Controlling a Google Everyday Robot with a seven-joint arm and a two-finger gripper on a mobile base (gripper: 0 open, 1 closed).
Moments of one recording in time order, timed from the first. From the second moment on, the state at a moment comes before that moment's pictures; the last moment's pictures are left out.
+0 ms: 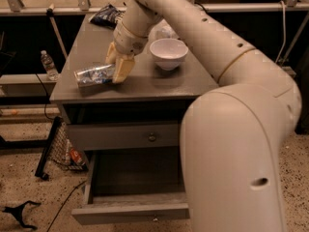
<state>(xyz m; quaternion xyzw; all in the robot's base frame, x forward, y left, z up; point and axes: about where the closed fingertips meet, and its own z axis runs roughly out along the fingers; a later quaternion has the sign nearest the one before) 0.668 0.119 0.852 -0.84 0.47 0.15 0.22</state>
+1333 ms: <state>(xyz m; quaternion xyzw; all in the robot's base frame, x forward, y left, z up) 0.575 0.057 0.869 -0.82 0.53 0.13 0.19</state>
